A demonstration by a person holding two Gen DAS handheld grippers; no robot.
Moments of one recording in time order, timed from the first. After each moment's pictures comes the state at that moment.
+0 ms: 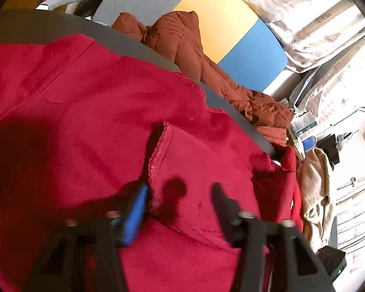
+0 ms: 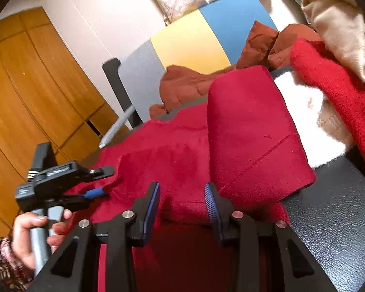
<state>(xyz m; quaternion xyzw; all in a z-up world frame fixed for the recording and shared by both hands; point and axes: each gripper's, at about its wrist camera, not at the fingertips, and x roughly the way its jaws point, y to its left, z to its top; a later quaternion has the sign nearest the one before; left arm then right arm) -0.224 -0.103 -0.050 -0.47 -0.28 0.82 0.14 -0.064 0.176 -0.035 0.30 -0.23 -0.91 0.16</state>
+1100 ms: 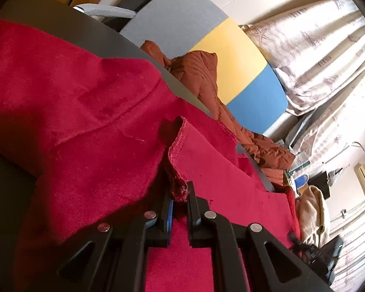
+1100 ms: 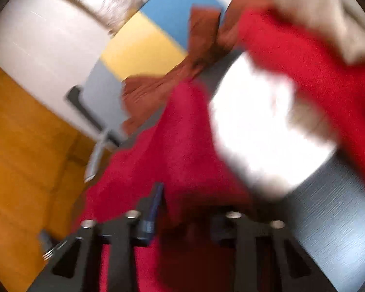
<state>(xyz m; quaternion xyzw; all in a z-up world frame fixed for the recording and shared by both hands) -0.215 -0.183 -0.087 -0.38 -0.35 0.85 0.11 -0.120 0.227 -0.026 0.33 -0.31 -0.89 0.04</state>
